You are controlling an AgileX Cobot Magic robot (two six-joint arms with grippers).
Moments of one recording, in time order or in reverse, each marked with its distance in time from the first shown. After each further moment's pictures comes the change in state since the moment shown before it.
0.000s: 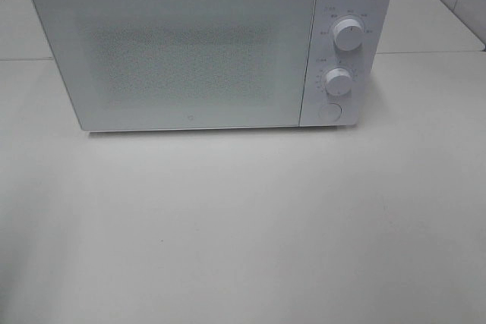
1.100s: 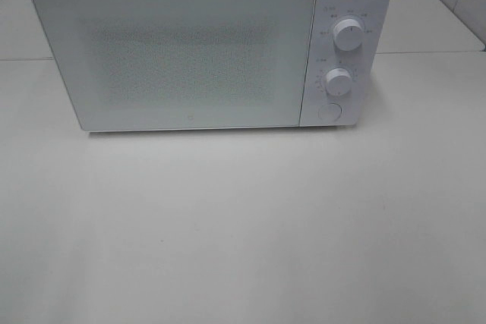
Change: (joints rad) left arm 0.004 -0.594 0.024 -0.129 0.011 0.000; right arm 0.000 0.000 0.000 0.000 0.000 0.000
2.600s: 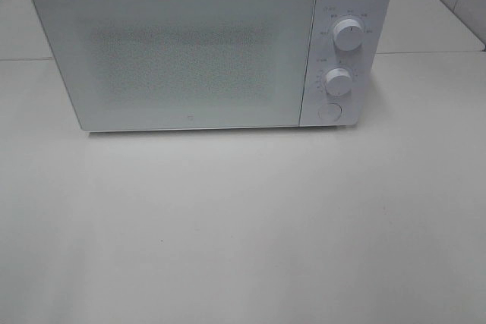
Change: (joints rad) left arm 0.000 0.000 0.000 0.008 0.000 0.002; right arm 0.000 0.000 0.000 0.000 0.000 0.000
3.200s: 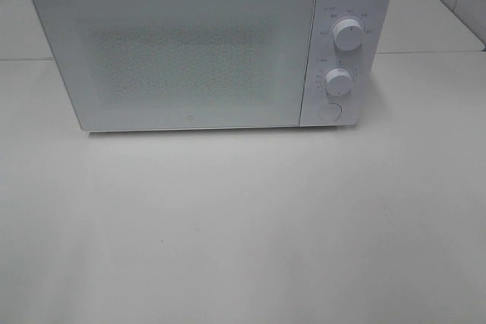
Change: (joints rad) left arm 0.000 0.000 0.000 0.000 0.000 0.000; right arm 0.000 0.021 -0.011 0.000 -0.021 -0.001
